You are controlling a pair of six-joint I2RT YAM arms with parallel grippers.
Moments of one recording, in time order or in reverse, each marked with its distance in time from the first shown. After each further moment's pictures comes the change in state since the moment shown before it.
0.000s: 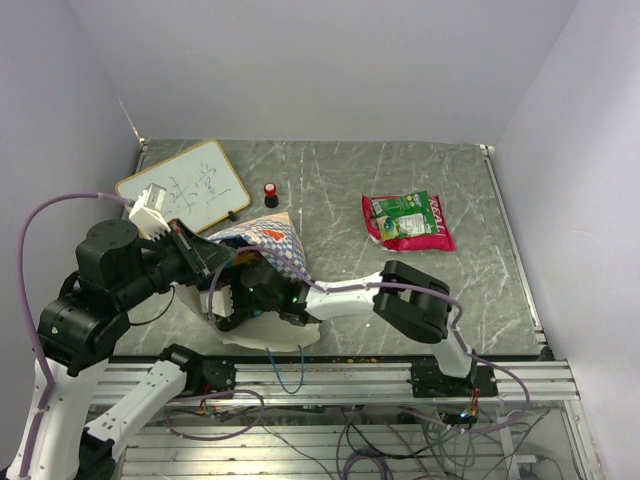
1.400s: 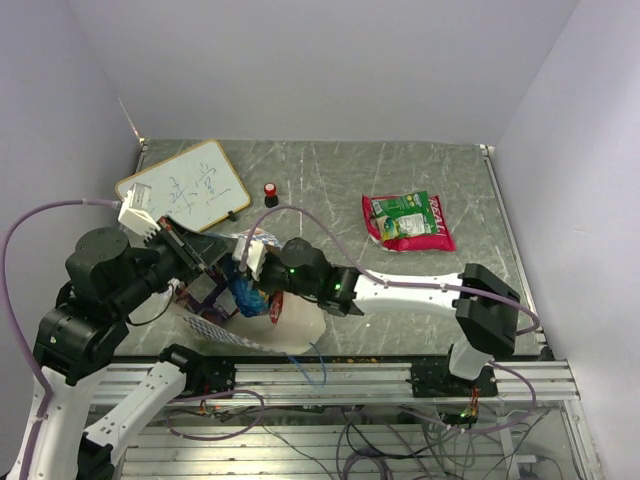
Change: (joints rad) left arm -0.005 -0.046 -0.027 0.112 -0.061 -0.081; right arm -0.040 -0.359 -0.148 -0.081 0.082 0.436
